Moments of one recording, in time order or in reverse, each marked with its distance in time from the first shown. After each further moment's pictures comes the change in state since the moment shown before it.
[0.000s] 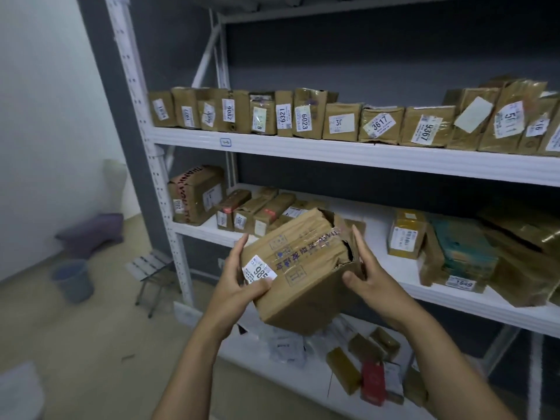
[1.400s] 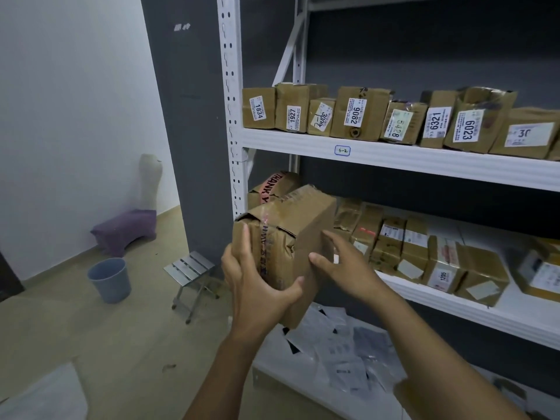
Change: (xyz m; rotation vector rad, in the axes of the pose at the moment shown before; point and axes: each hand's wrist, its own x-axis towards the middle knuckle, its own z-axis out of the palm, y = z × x) left_hand 0.083 -0.019 -0.244 0.506 0.419 0.230; right_hand 0.224 -0.069 0.276 -0.351 0.029 0.053
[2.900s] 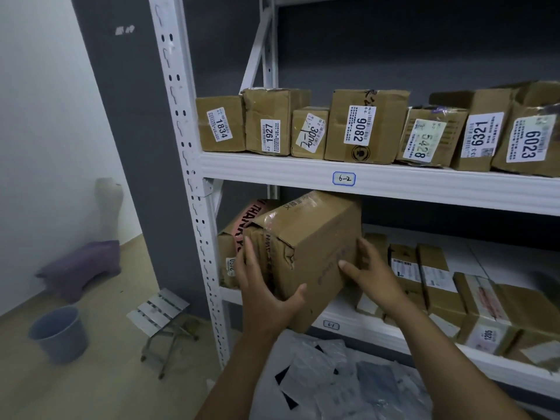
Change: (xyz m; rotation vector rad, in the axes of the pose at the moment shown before) left_hand 0.167 -0.083 0.128 -0.142 -0.054 0.082; right_hand 0.169 0.096 -0.021 0.252 0.229 0.214
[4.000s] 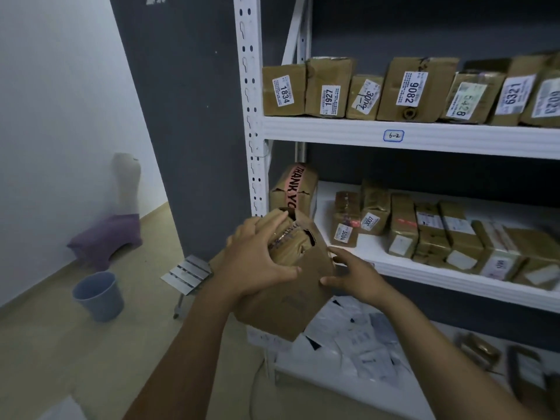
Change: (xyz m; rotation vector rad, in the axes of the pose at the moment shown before) left_hand -0.016 0.016 -0.207 0.550 -0.590 0.019; right_hand -0.135 -0.040 0.122 -0.174 -0.322 -0.024
